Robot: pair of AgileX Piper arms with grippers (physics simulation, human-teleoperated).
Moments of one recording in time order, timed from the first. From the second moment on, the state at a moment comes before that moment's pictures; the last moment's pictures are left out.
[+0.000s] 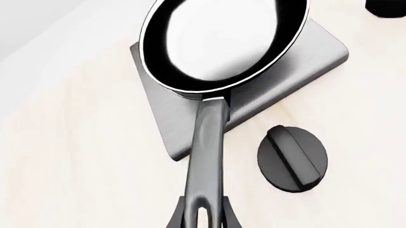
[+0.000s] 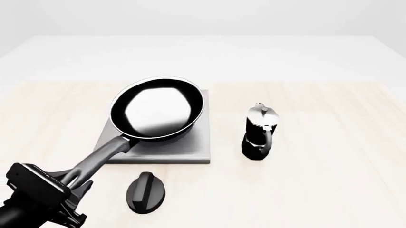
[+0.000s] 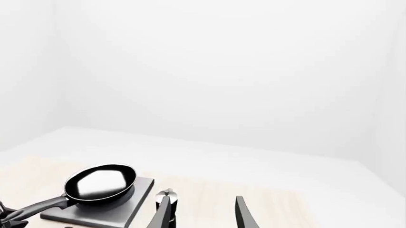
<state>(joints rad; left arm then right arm) -0.20 0.74 -0.06 -0.05 0.32 0.14 0.00 -1.40 1.22 -0.08</state>
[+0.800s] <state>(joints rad) -0.21 0.85 -0.07 -0.13 0.30 0.14 0.00 -1.40 1.22 -0.08</state>
